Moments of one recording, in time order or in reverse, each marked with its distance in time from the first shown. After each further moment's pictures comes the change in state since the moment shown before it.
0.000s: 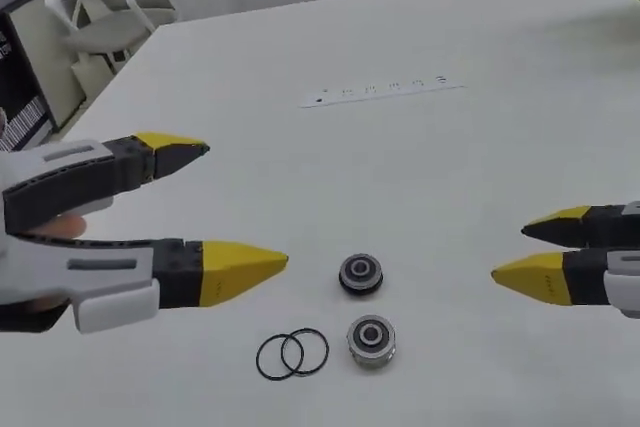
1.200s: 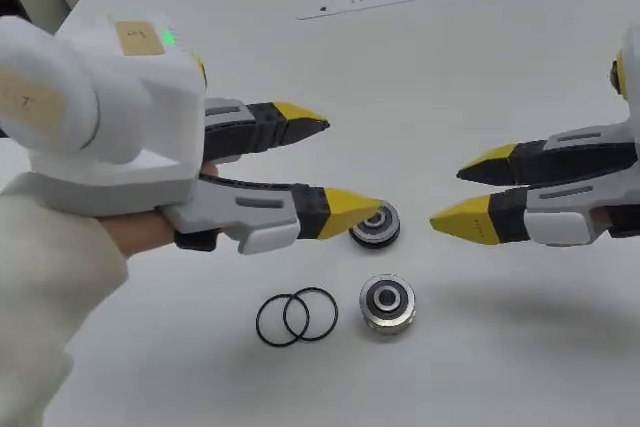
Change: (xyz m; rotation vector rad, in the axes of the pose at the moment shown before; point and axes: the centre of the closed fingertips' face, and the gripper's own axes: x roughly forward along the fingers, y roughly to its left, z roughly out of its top) left arm 0.105 0.011 -0.065 0.044 0.128 -0.133; right arm 0.088 -0.010 -0.012 -0.060 0.086 0.140
